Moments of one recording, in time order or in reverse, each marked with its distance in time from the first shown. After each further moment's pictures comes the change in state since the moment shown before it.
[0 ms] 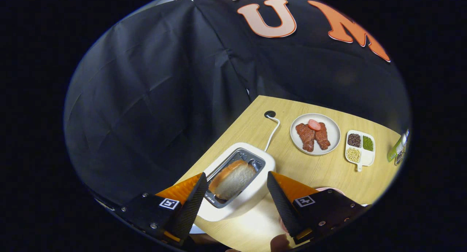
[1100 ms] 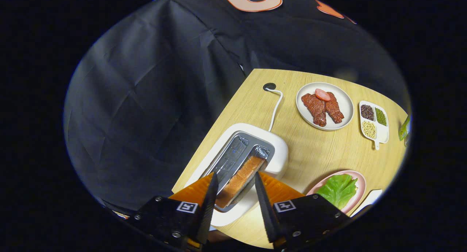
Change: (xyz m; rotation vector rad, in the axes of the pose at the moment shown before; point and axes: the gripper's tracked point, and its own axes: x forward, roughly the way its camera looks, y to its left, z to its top) arm 0.037 -0.005 -0.034 0.144 0.183 0.004
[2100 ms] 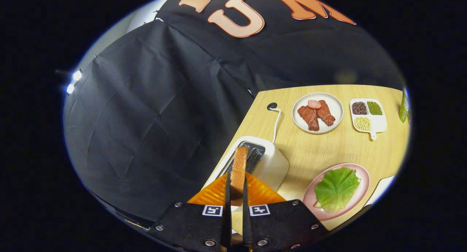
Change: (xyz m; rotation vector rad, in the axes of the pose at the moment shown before) arm -0.093 -0.011 0.008 0.104 -0.250 0.170
